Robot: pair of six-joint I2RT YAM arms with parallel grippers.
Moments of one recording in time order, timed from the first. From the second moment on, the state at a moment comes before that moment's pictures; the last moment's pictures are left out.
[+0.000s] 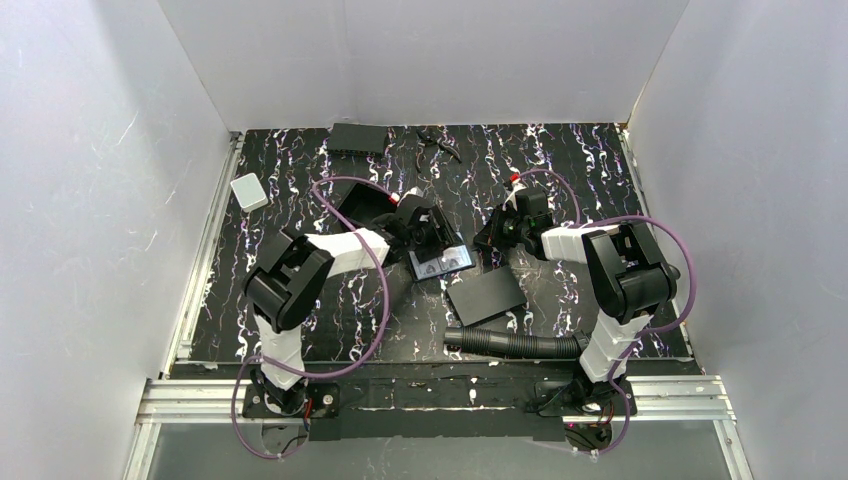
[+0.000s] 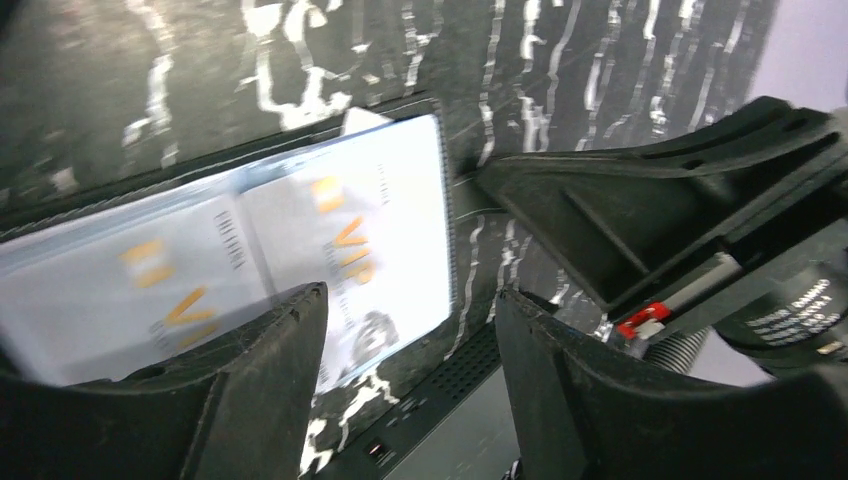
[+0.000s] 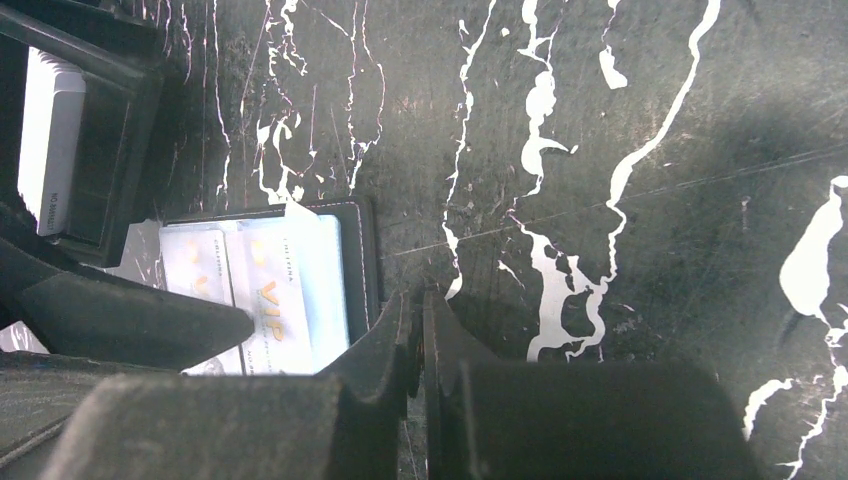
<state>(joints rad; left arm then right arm) -0.69 1.90 1.09 0.08 0.08 -1.02 0.34 1.81 0.86 0.24 -0.36 0.50</state>
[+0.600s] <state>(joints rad) -0.70 1.88 1.11 -0.02 0.01 -1.03 0.34 1.81 0.86 0.24 -0.36 0.50</state>
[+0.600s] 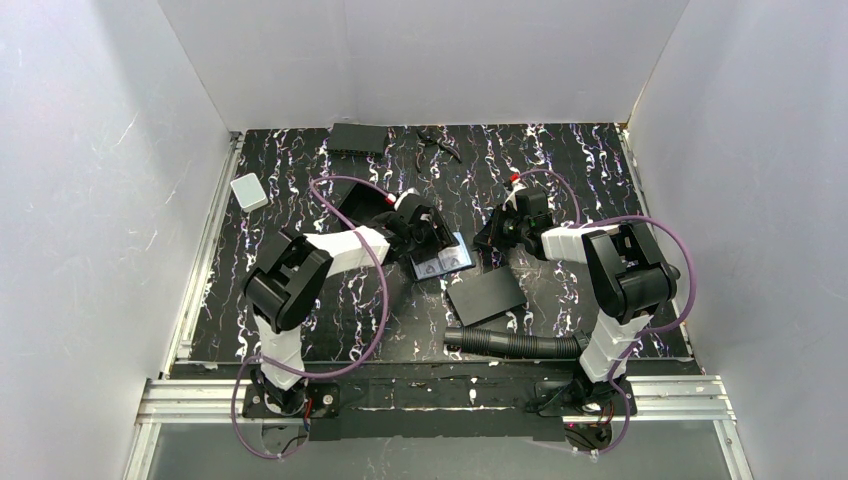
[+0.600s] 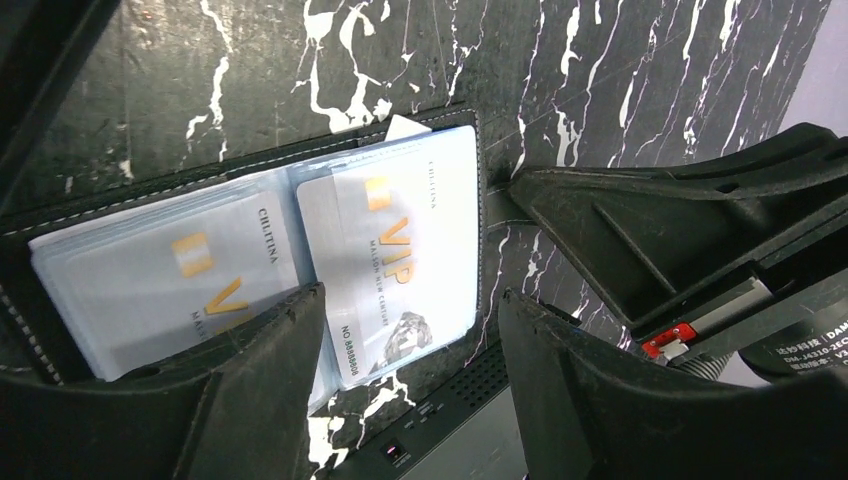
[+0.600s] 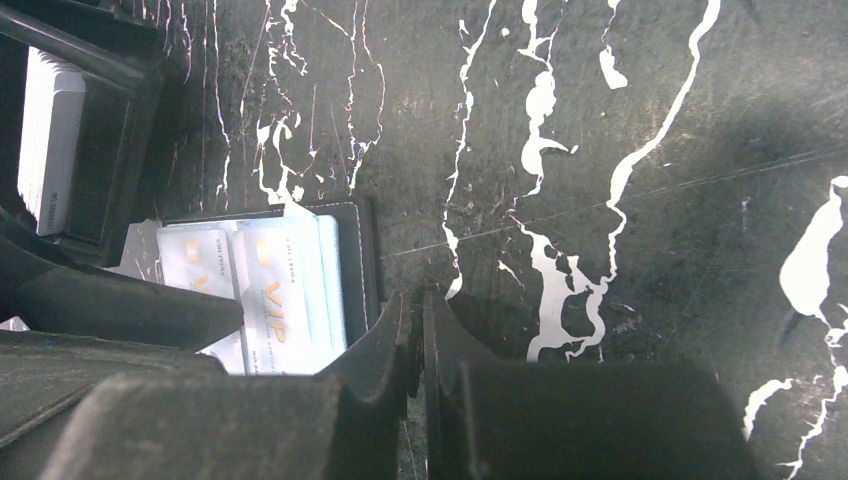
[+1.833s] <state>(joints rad) -0.64 1.43 1.05 -0.20 0.21 -0.82 0.35 1.72 0.97 -0.04 -0.34 0.34</state>
